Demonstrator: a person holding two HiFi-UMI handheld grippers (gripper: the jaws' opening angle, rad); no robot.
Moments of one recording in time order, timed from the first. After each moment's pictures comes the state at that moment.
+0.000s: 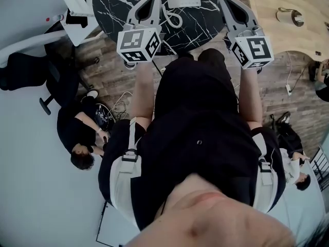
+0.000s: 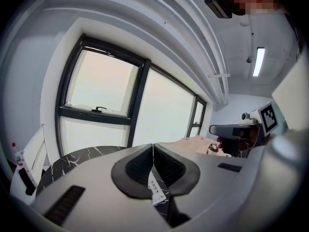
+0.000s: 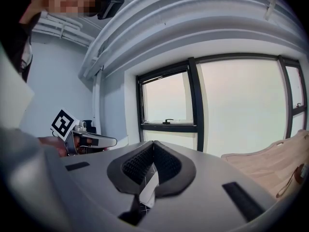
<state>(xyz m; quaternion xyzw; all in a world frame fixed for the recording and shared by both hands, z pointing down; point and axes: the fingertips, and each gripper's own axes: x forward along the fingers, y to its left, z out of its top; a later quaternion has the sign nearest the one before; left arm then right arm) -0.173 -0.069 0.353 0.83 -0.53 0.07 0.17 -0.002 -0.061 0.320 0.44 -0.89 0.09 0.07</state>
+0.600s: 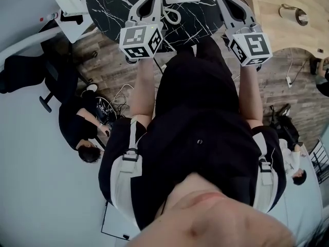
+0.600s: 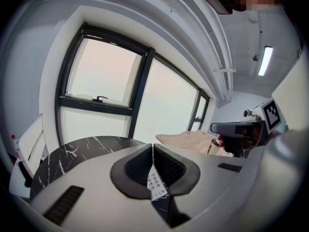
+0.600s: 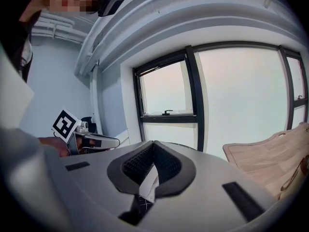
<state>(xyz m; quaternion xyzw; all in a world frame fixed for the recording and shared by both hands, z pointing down) -0.165 -0.087 0.398 0.82 -0.52 0.09 0.20 -0.003 -0.079 0.358 0.43 -0.89 0.13 0.10</state>
